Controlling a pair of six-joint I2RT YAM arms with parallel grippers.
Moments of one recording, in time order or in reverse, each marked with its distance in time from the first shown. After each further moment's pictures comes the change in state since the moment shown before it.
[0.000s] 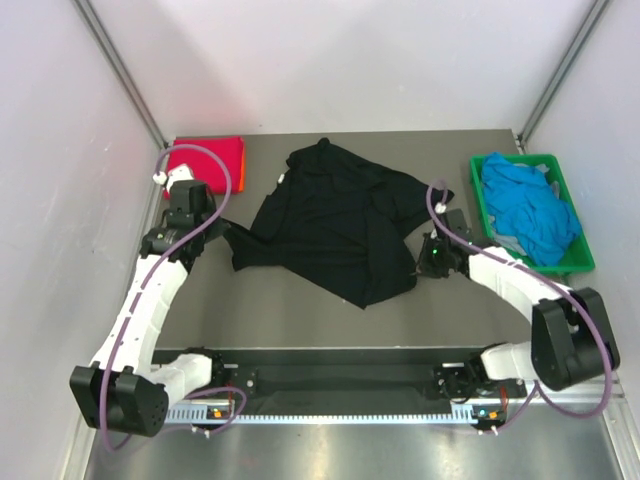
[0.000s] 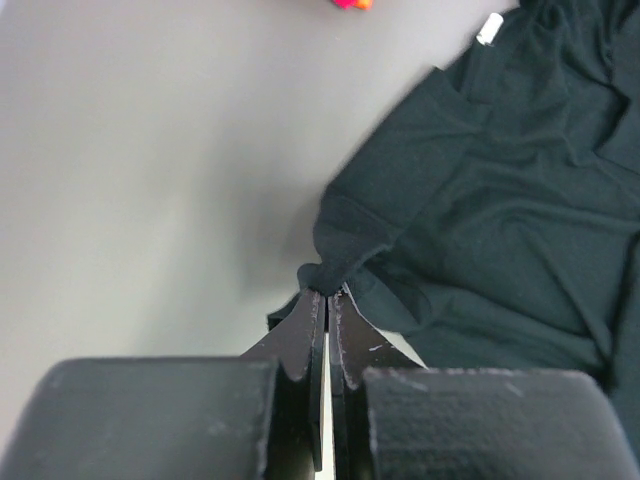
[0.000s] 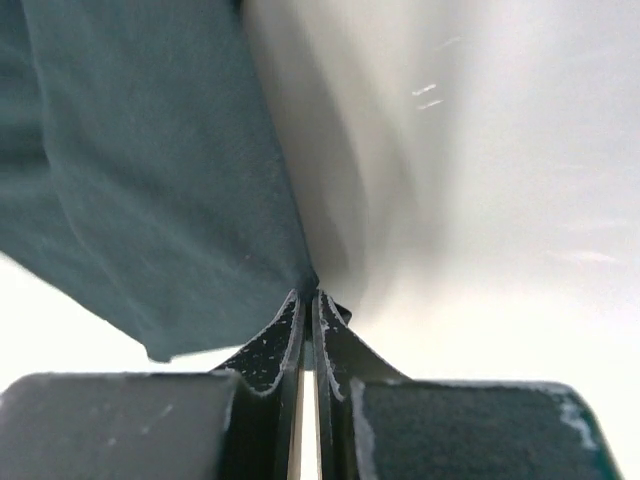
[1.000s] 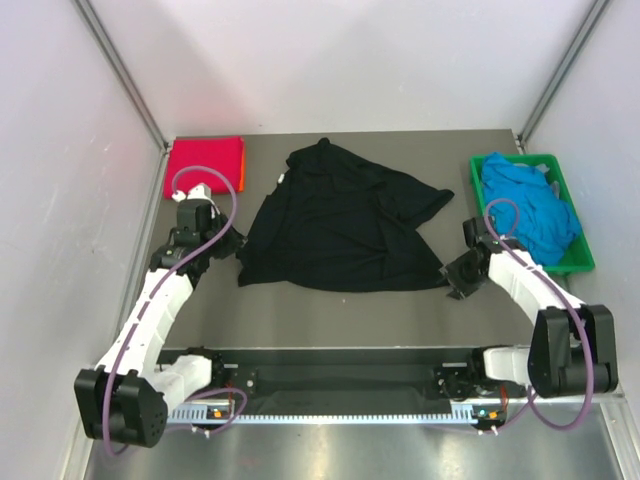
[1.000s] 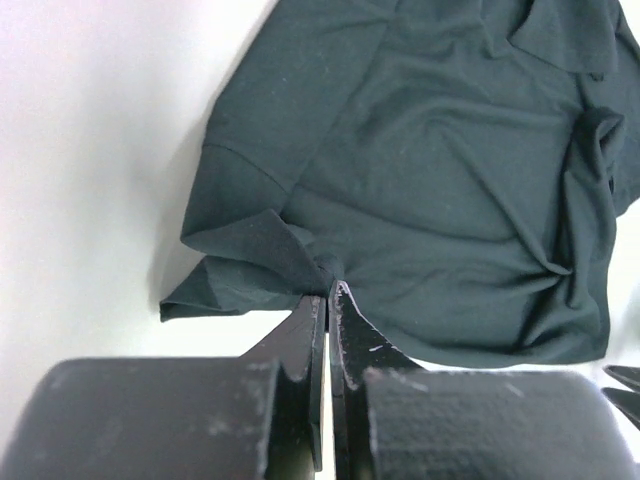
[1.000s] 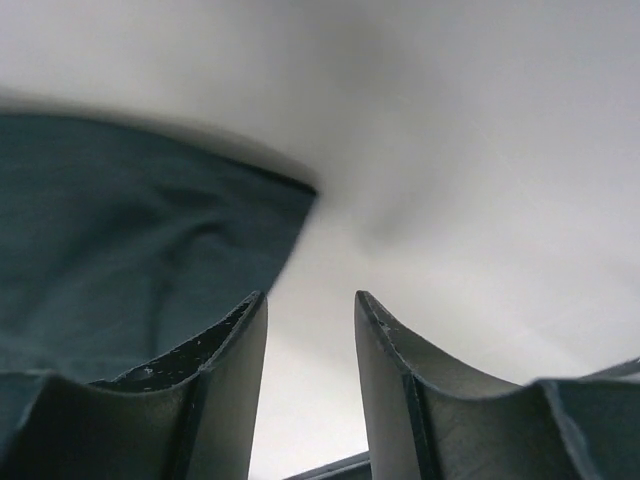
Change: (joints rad) left arm 0.000 -0.057 -0.205 0.146 0.284 -0.075; right arm -0.231 -0.092 0.020 -0.359 0.166 0.546
